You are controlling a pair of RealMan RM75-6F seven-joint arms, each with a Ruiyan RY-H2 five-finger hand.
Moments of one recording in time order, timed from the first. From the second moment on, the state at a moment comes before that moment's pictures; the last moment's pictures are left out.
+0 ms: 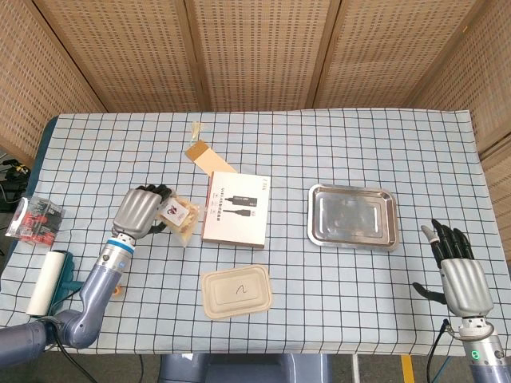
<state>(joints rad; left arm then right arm) -0.67 -1.45 -0.21 -1.58 1.09 1.09 0.49 0.11 -1.14 0.07 -1.65 -1.51 1.46 -0.03</state>
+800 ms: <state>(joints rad) -0.99 -1.74 -0.32 -1.45 0.75 0.94 0.72 0.12 -1.15 0.08 -1.61 -1.47 1.44 0.00</state>
